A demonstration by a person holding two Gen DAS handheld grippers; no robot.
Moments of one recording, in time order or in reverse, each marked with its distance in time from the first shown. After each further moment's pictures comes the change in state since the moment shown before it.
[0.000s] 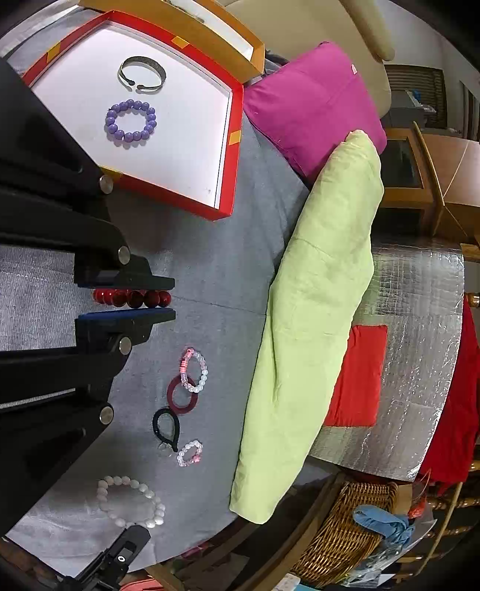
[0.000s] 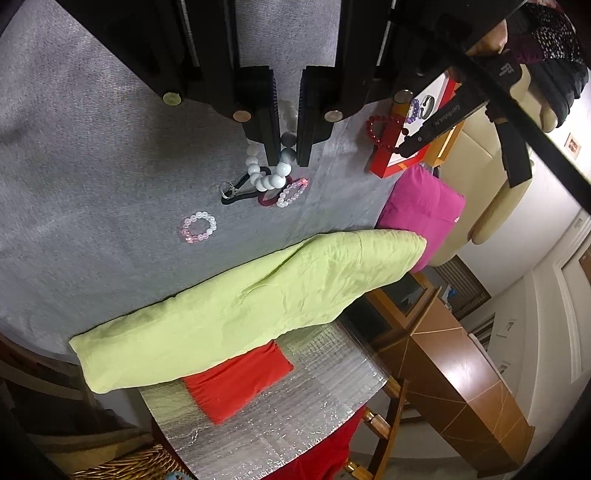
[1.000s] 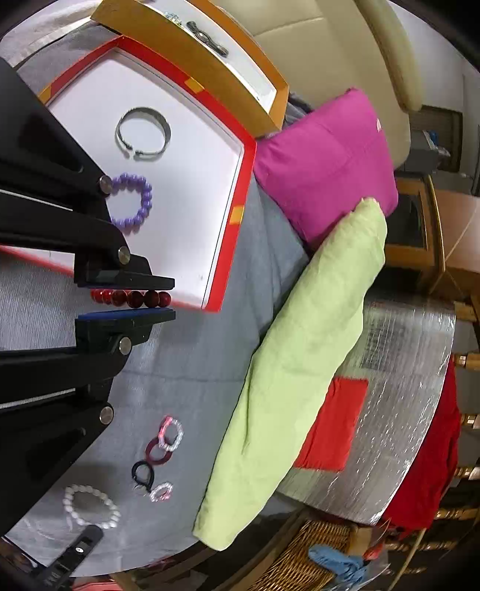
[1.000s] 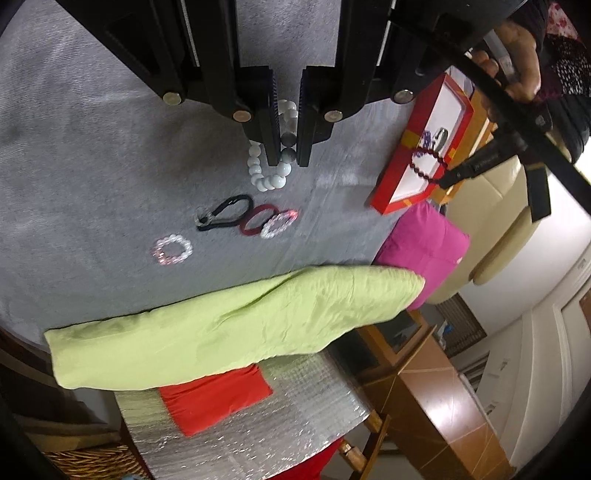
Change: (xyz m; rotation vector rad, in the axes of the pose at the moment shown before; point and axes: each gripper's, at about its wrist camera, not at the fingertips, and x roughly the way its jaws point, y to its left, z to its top) left arm -0.014 0.090 0.005 -0.139 -0.027 0.084; right arm 0.030 0.030 -0.023 -0.124 0.101 -0.019
